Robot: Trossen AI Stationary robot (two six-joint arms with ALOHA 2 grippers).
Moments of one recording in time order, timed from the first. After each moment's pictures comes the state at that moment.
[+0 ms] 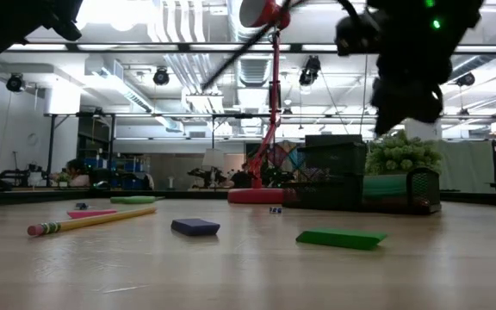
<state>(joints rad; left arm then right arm) -0.01 0.32 0.01 0.99 -0.06 0.25 0.49 1.94 1.40 -1.38 0.76 1.07</state>
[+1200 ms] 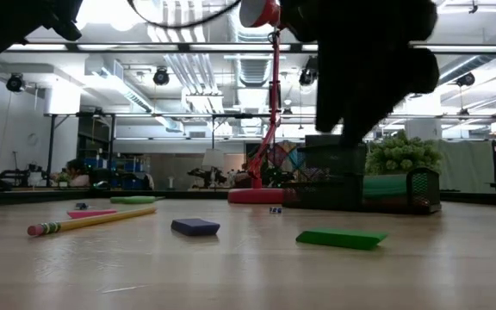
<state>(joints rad) -0.01 0.32 0.01 0.99 -0.06 0.25 0.49 1.99 1.53 -0.82 0.22 1.15</state>
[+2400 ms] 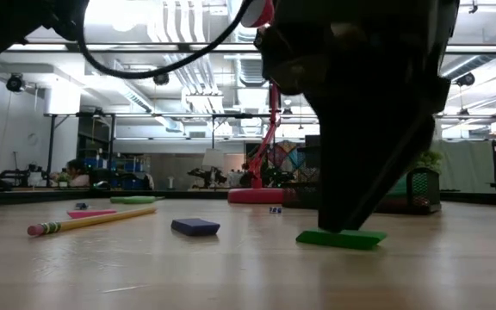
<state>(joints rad) -0.01 0.32 0.01 0.99 -0.06 0.25 0.51 2.13 1.53 -0.70 0.18 1.04</state>
